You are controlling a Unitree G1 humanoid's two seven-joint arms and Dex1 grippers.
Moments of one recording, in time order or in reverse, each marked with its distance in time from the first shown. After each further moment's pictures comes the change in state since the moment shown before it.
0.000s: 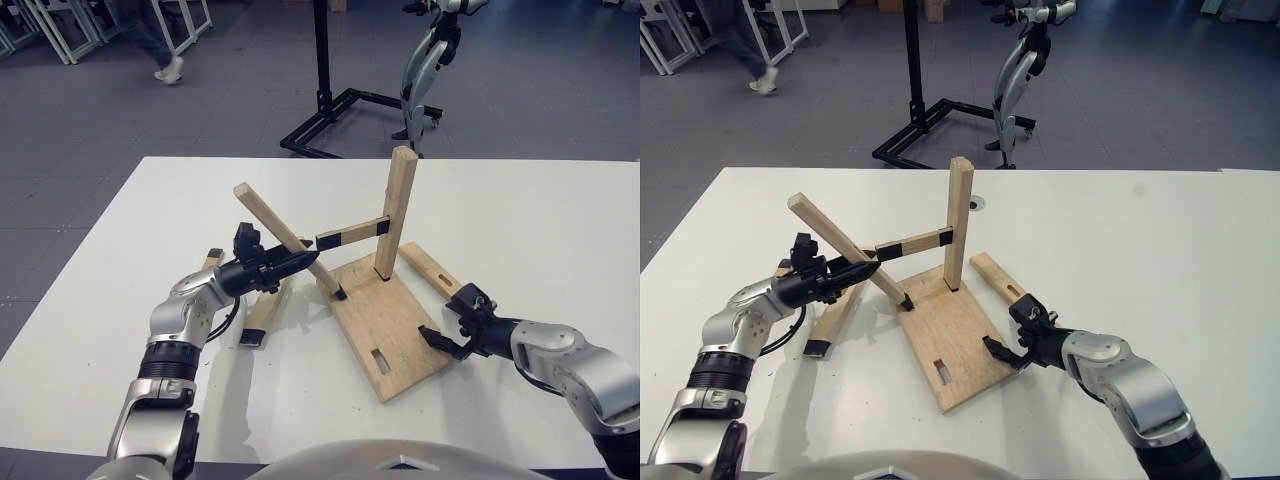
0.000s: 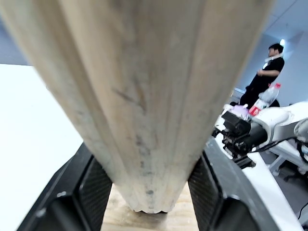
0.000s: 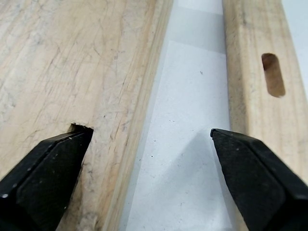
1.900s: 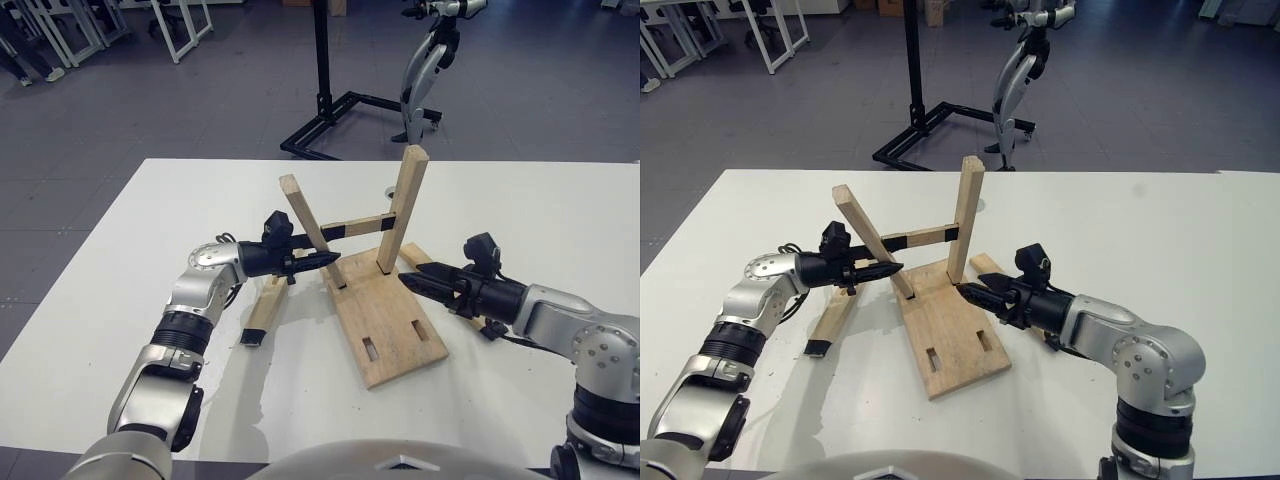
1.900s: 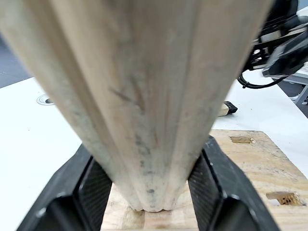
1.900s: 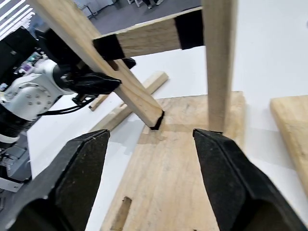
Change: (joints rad) left arm -0.140 0.032 -0.202 0.107 0.147 -0.195 0.017; right arm -0.214 0.317 -0.411 -0.018 0.532 0.352 -0.047
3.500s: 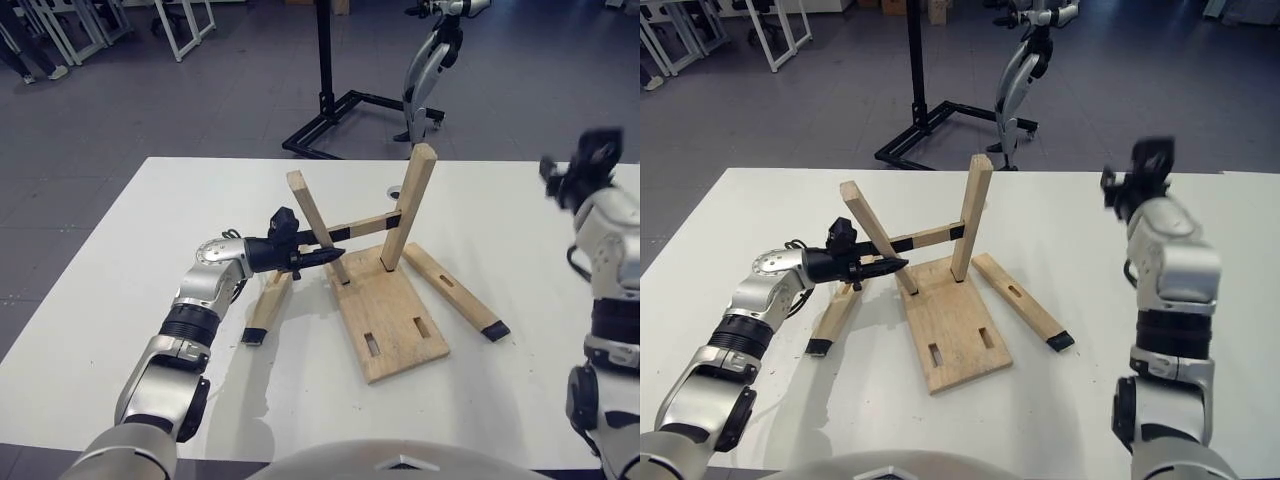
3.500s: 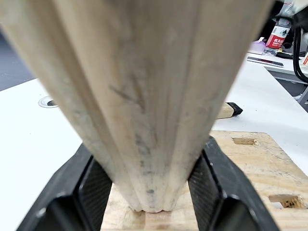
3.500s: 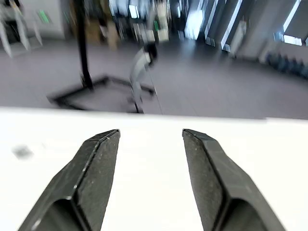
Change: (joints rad) left arm -0.055 -0.024 -0.027 0.084 0.004 -0.041 0.003; right arm -0.336 -0.187 0.101 0.730 -0.781 -0.615 -0.357
